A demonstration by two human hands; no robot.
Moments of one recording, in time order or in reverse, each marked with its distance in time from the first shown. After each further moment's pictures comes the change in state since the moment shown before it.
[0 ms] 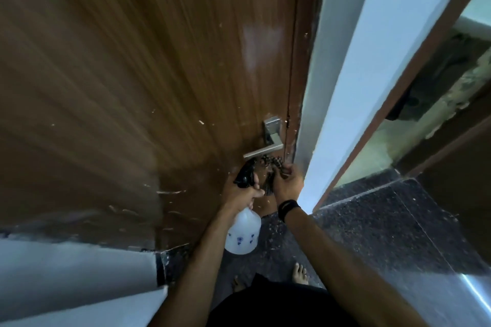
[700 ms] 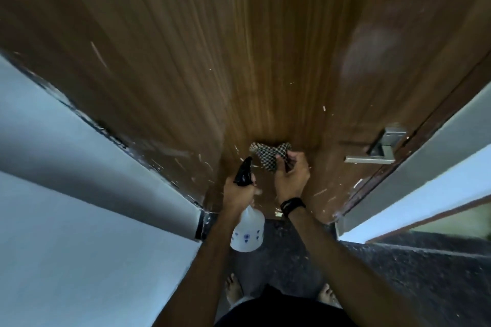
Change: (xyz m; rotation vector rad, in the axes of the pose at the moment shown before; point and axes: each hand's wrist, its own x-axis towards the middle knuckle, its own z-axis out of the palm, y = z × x) left_hand -0.048 -0.074 -0.154 -0.303 0.510 -0.104; right_hand -0.135 -0.033 0.129 -0.043 -0.352 -0.530
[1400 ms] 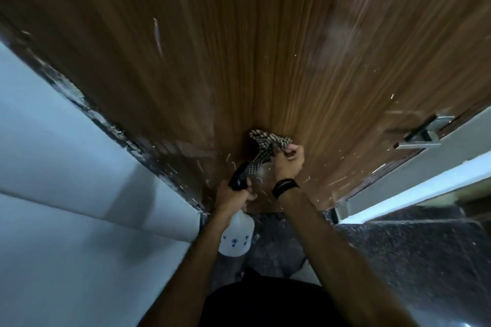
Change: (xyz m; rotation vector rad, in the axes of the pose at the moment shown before) left_hand 0.105 -0.039 -0.151 0.110 -0.254 -0.110; right_hand -0.047 -0.044 0.153 0.193 0.209 0.515
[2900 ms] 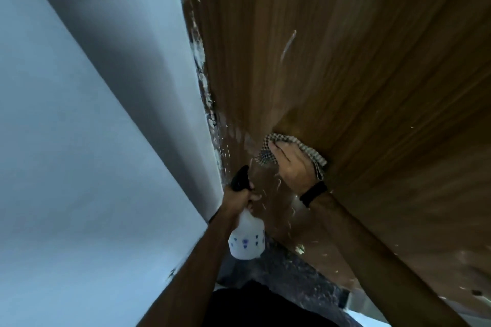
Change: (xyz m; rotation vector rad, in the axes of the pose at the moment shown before) left_hand -0.037 0.013 -0.028 -0.555 0.421 0.071; right_hand 0.002 -0.044 0.081 -0.523 -0.805 -1.956
